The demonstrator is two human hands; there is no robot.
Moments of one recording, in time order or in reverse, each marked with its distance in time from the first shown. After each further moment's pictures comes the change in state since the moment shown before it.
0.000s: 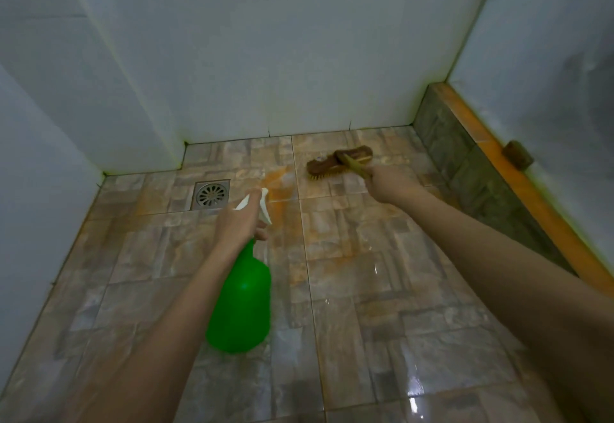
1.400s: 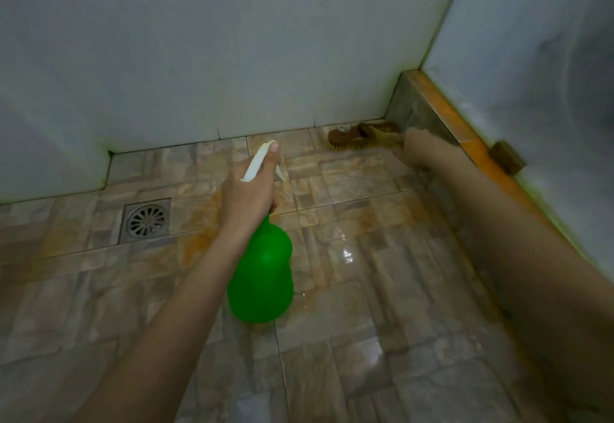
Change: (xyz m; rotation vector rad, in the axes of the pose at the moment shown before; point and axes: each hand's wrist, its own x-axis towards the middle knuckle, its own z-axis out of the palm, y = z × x) left_hand 0.045 0.083 0.092 -0.046 -0.069 0.208; right_hand 0.081 0.092 -0.052 -0.042 0.031 0.229
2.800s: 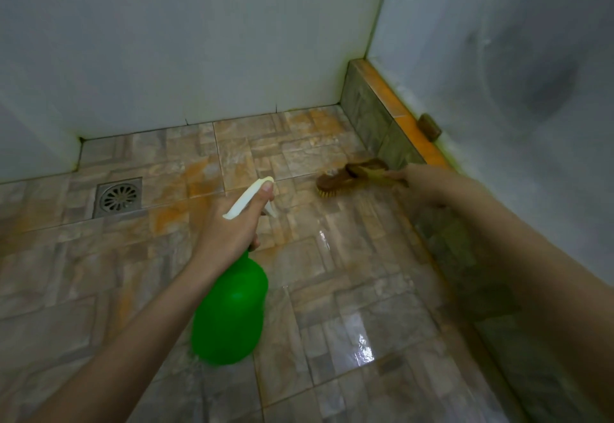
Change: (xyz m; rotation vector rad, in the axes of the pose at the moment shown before) left_hand -0.133 -0.007 -0.008 0.055 -0.263 0.051; right_hand -0.147 0.095 0.010 -0.123 -0.195 -0.070
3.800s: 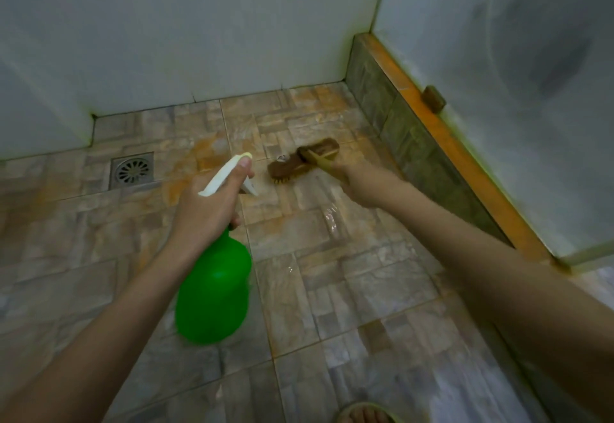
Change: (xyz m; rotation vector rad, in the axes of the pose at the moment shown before) left_hand -0.037 -0.003 -0.030 0.078 0.112 -0.016; right_hand -0.040 -0.084 0.033 -0.009 0.054 -0.246
